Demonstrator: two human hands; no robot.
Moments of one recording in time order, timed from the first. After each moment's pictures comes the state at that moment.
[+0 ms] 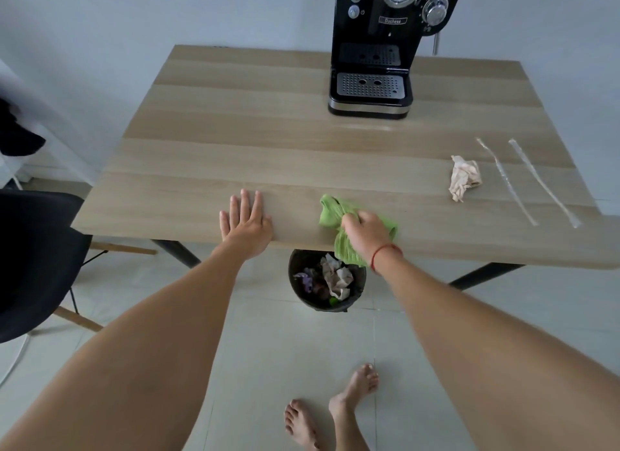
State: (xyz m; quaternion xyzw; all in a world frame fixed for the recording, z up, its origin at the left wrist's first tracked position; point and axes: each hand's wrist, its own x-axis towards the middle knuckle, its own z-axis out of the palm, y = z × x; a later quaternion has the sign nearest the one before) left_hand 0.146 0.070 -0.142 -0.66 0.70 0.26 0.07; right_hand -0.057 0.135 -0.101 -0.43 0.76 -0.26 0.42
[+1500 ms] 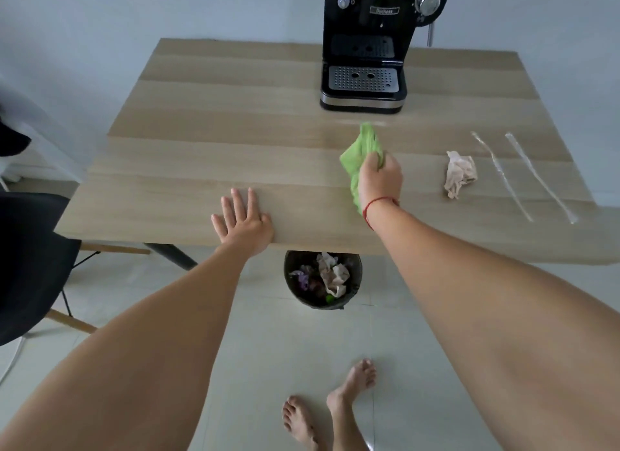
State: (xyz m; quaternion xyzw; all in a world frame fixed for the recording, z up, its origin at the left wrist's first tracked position) left_hand 0.124 0.068 -0.140 -0.70 0.65 0.27 0.06; right_hand -0.076 0.077 -0.068 -0.29 0.79 -0.47 0.25
